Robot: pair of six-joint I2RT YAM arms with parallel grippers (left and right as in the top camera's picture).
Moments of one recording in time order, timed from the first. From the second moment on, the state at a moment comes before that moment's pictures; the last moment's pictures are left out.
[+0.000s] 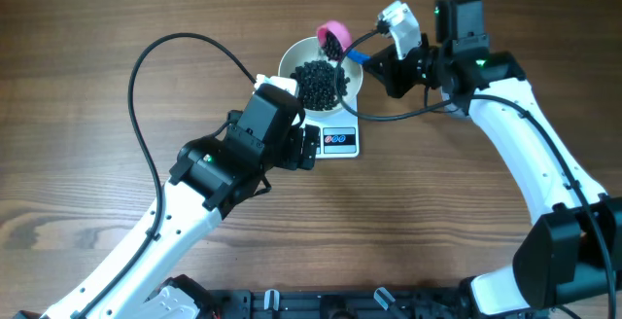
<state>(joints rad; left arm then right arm) -0.63 1.26 1.11 -0.80 -0.17 -0.35 0.22 1.66 1.33 -0.54 -0.56 -0.27</state>
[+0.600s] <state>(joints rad) -0.63 1.26 1.11 -0.80 -0.17 -0.35 0.28 1.57 1.33 -0.57 -0.42 -0.35</state>
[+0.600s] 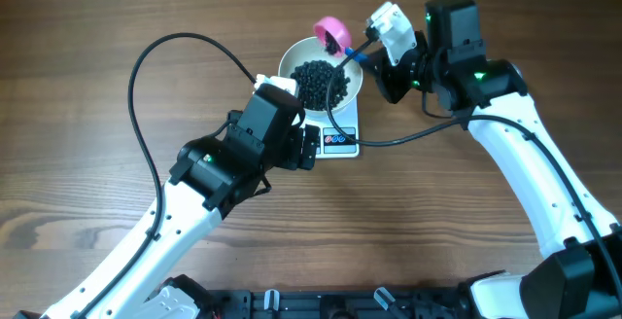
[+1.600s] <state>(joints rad) -0.63 1.26 1.11 -0.80 -0.17 -0.35 -0.13 1.33 1.33 -0.91 -0.17 -0.25</state>
